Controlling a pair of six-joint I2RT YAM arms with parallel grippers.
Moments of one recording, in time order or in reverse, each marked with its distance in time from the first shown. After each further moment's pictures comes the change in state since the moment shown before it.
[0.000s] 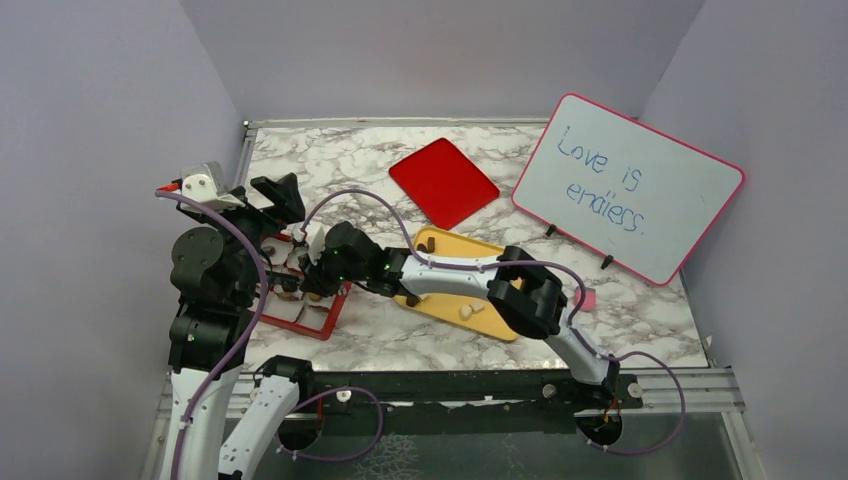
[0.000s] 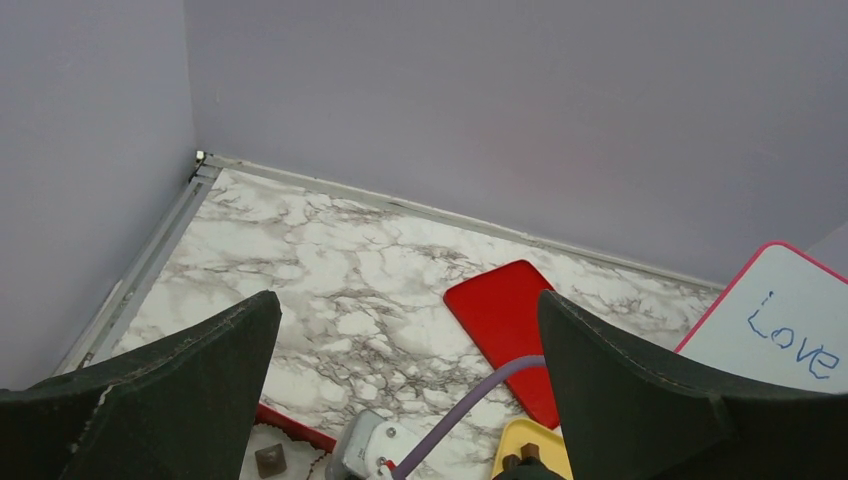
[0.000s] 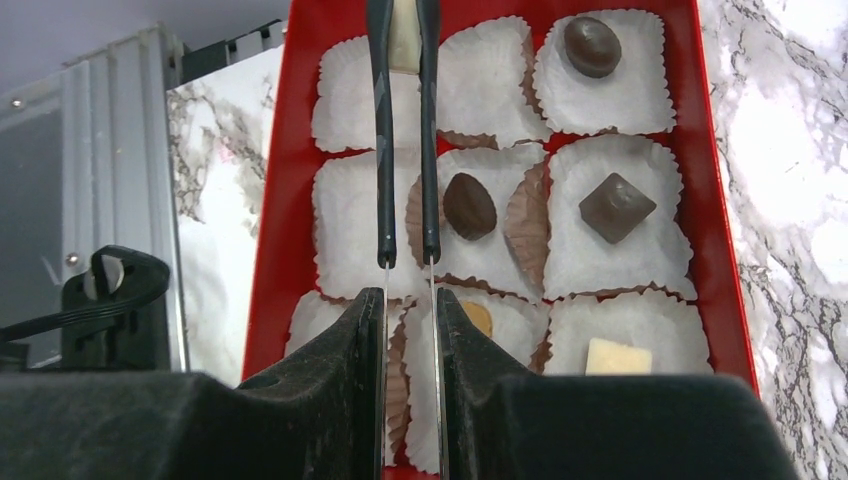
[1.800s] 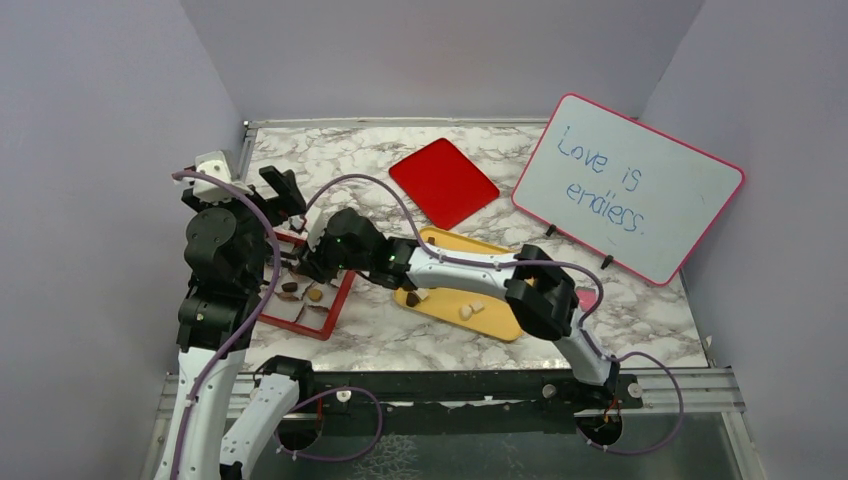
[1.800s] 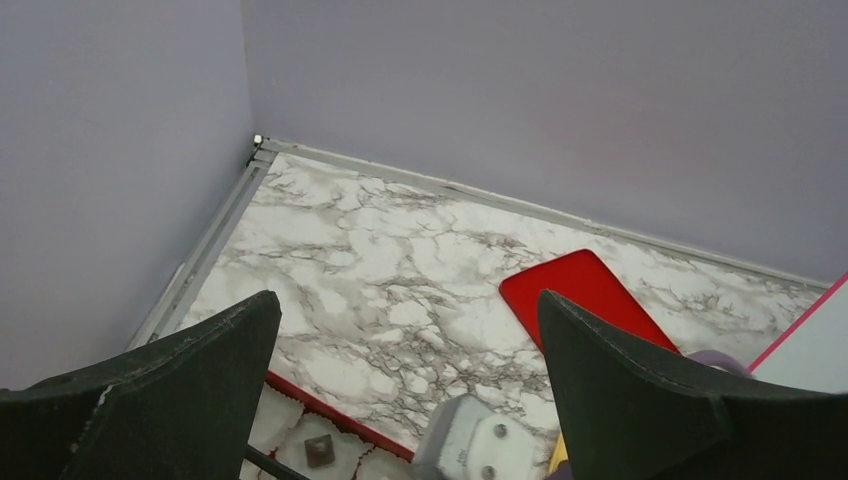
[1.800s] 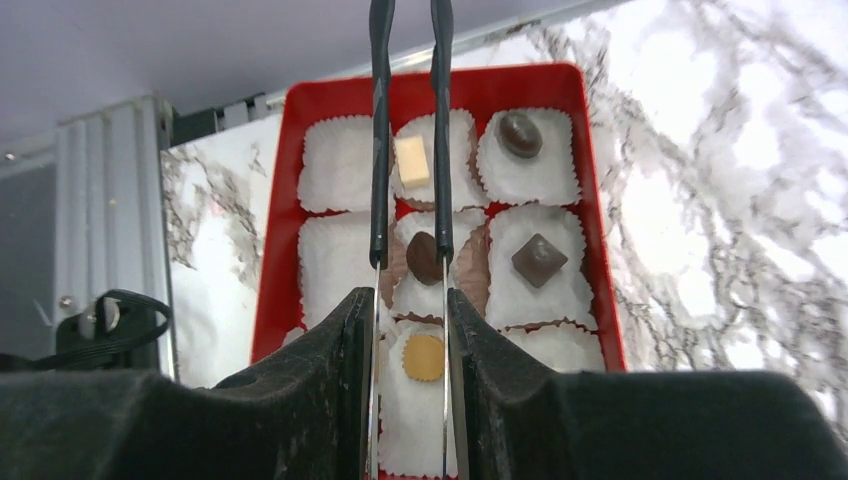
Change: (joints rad) left arm 0.000 0.066 -0.006 0.008 -0.082 0.071; right arm 0.003 -0.031 0.056 -0.025 0.077 -0.082
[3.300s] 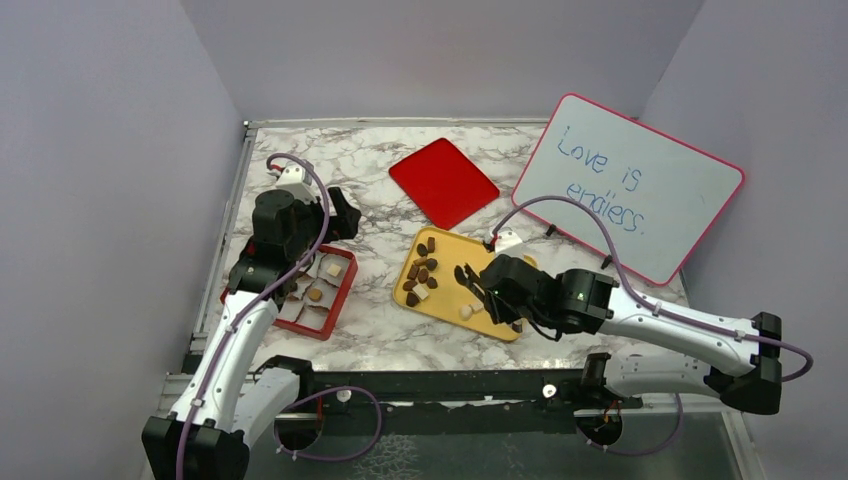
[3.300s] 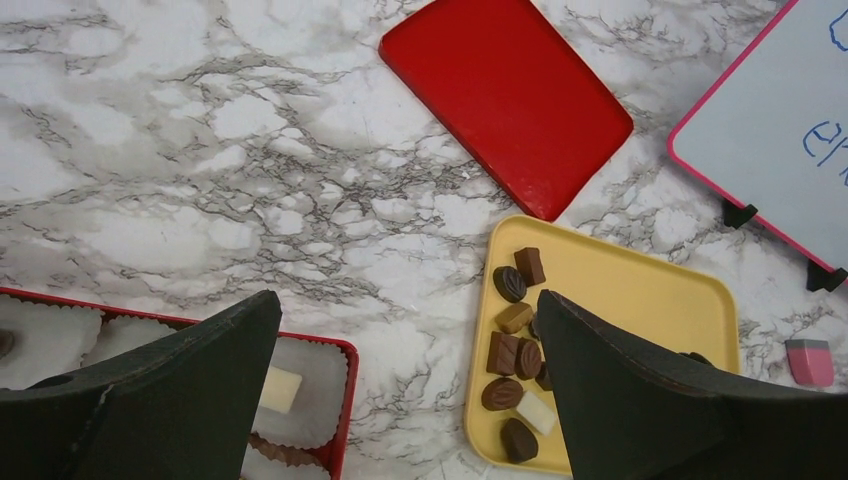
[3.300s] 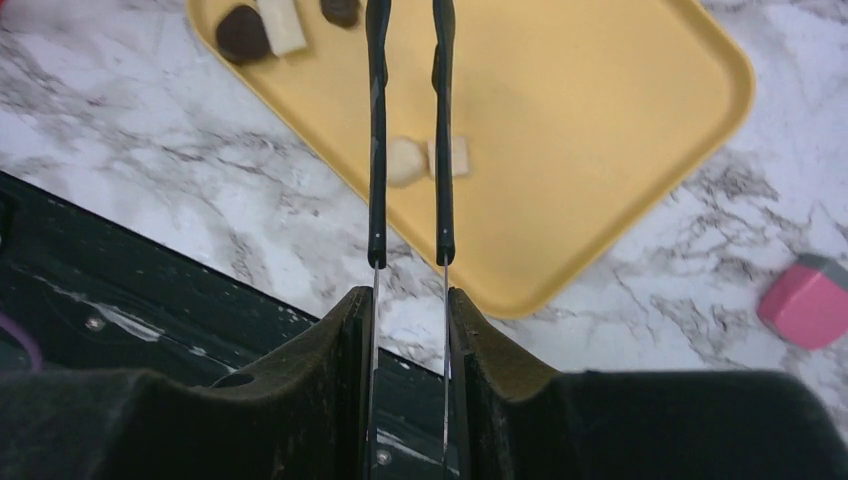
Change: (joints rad) left arm -0.002 0.220 -0.272 0.101 0.443 -0.093; right arm 0.000 -1.149 -0.798 -0.944 0.571 0.585
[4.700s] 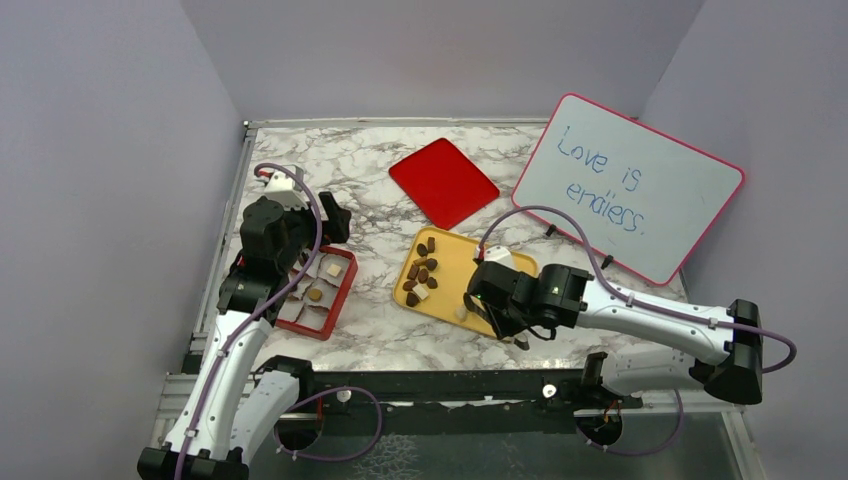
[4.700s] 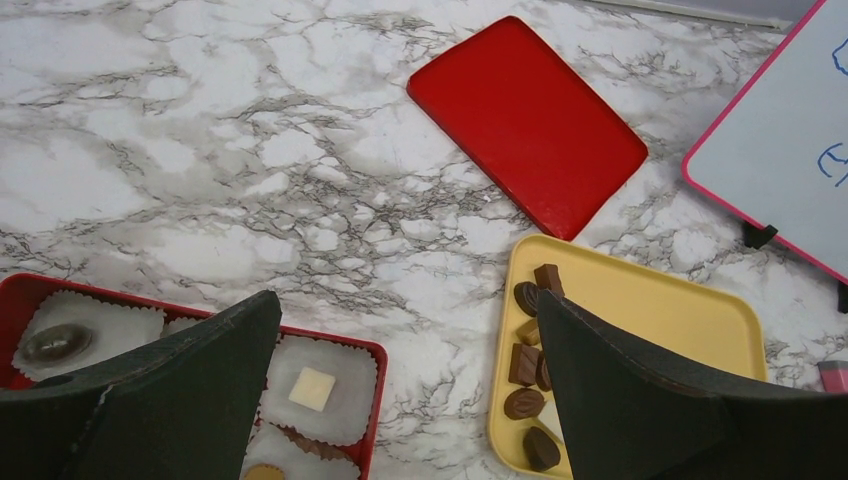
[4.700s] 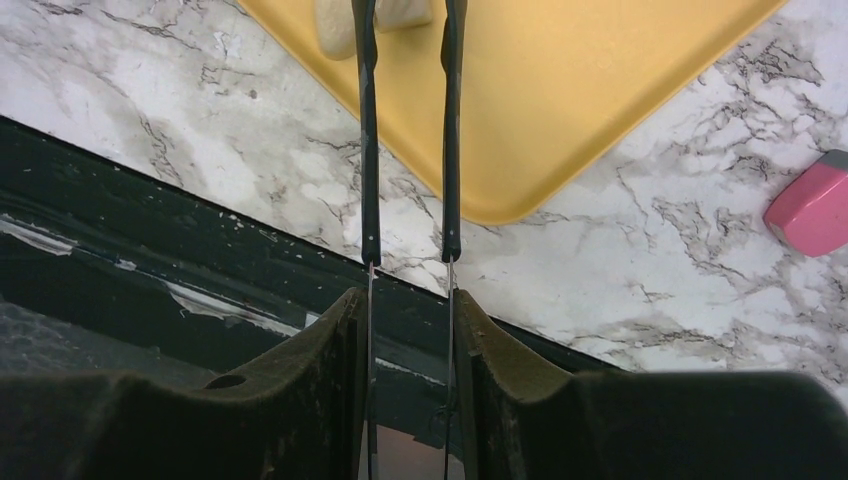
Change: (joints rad) left arm 0.000 -0.119 -0.003 -0.034 -0.072 0.053; right arm 0.000 0.120 0.027 -0.217 -0.123 0.042
